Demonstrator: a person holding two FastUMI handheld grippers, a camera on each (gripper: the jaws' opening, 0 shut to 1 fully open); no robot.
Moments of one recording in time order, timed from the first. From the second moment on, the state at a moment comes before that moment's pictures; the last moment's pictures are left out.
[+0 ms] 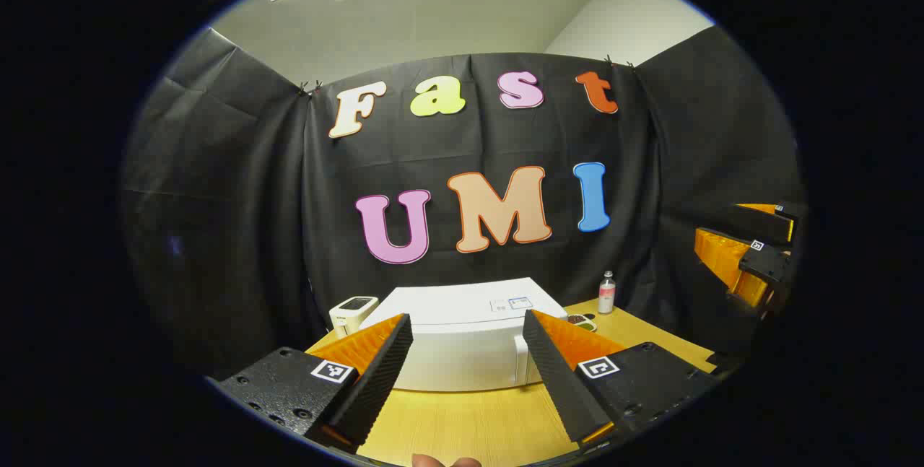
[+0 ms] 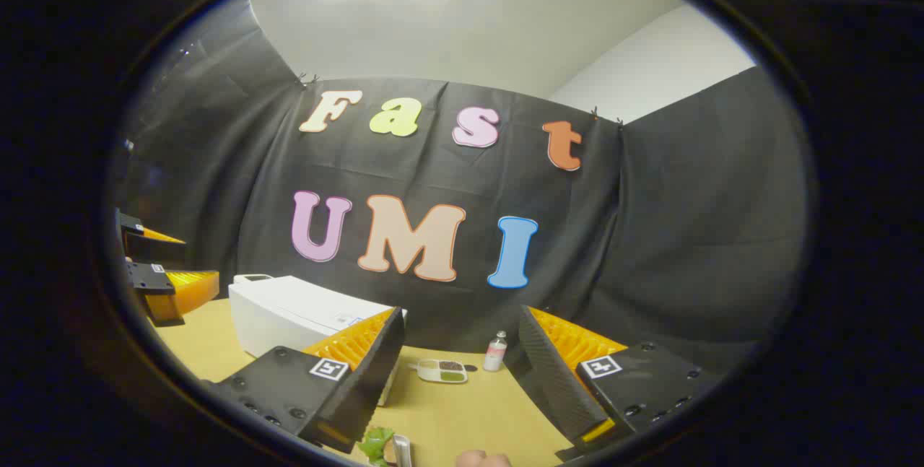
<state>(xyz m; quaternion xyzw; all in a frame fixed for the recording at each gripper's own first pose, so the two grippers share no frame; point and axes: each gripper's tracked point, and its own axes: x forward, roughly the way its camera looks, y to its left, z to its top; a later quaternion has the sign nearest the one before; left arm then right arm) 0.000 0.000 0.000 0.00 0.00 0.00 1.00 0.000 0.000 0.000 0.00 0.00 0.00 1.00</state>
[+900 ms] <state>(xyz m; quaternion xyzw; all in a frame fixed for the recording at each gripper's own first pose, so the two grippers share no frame) -0.005 0.000 -0.005 0.00 0.00 0.00 1.00 -0.003 0.004 0.004 0.00 0.00 0.01 1.00</state>
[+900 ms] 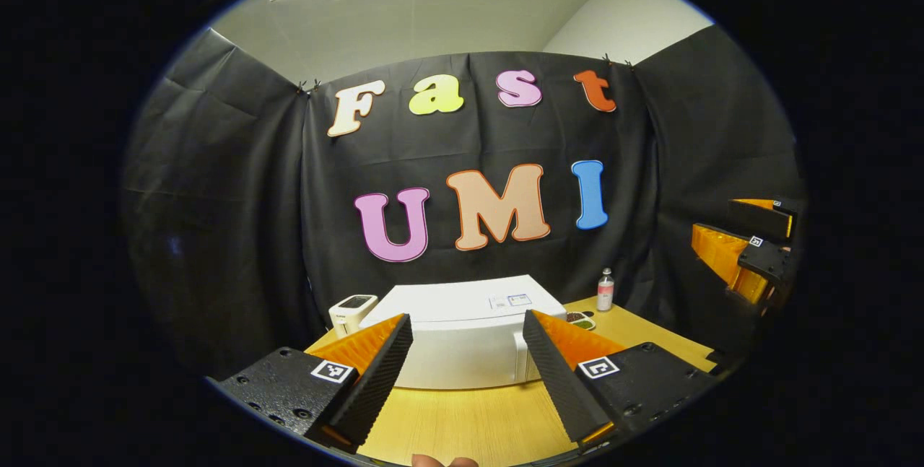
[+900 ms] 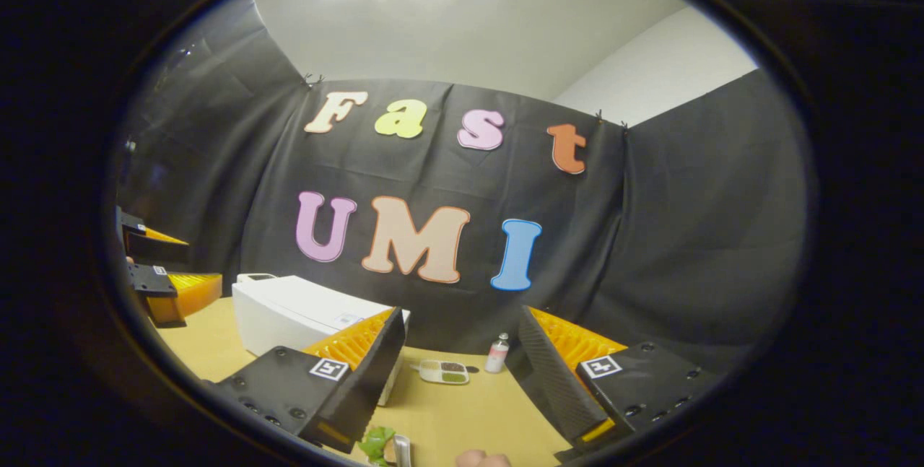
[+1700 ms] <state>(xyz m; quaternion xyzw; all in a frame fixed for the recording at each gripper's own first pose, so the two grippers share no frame) 0.014 0.000 -0.013 0.00 0.01 -0.01 1.00 0.002 0.003 0.004 0.00 0.00 0.01 1.00</state>
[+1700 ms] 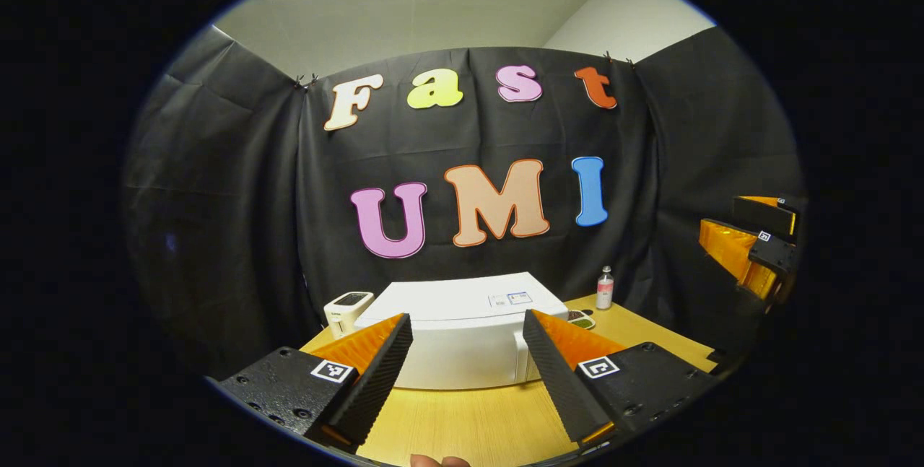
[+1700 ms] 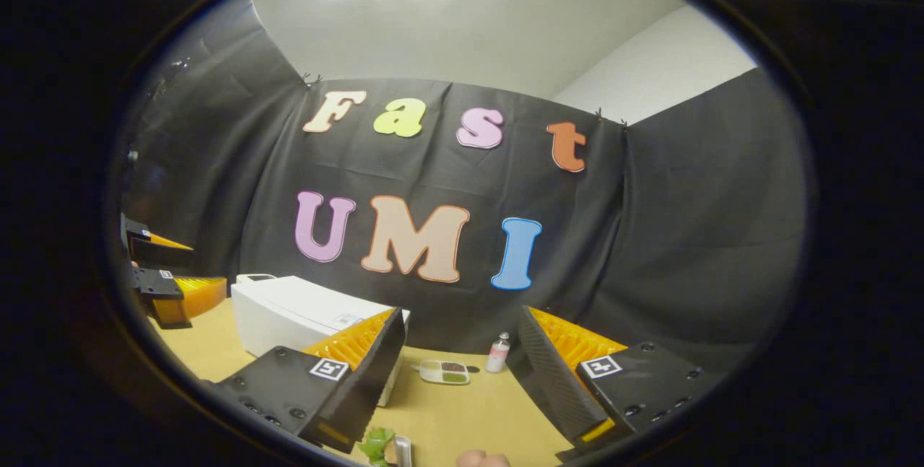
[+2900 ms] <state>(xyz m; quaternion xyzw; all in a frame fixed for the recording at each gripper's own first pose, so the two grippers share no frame) 0.135 -0.069 -0.113 0.01 0.01 -0.10 1.00 -0.052 -0.048 0.014 -0.04 0.03 -0.03 1.00</state>
